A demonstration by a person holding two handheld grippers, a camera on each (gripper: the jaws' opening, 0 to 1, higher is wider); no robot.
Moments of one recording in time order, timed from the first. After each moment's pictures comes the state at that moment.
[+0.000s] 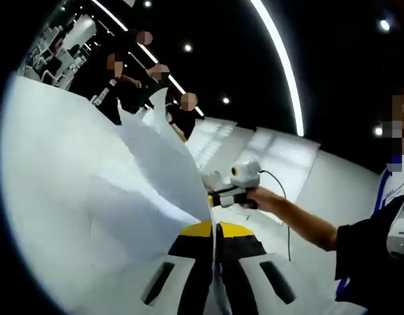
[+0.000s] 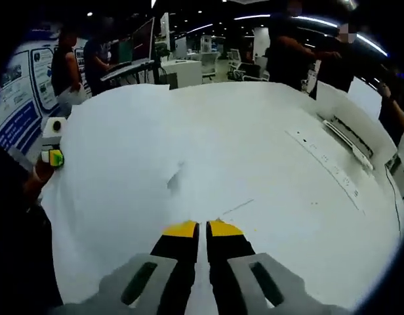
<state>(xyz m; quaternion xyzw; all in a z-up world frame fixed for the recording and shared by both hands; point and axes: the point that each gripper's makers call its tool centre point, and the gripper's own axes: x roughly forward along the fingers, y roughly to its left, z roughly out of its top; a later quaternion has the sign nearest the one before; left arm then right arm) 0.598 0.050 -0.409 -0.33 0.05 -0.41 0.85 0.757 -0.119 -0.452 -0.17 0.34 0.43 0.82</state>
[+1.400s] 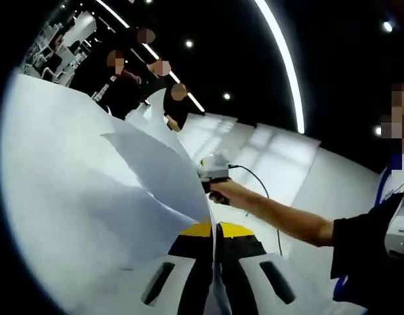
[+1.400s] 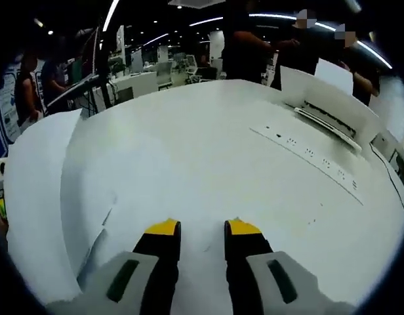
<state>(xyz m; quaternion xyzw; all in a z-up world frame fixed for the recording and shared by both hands) 0.597 0.051 -0.415 -0.32 0.07 -0.42 0.85 0.838 -0.085 -0.491 -0.12 0.33 0.35 0.87</state>
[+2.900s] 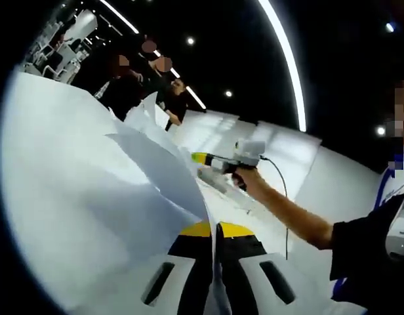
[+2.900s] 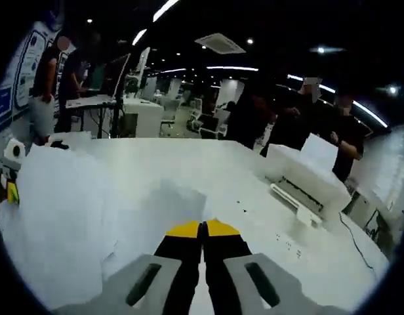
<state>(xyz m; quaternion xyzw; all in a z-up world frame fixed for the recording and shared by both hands) 0.596 0.048 -0.418 -0.32 0.08 -0.42 0.85 0.826 -0.110 -0.333 -0.23 0.10 0.34 0.91</state>
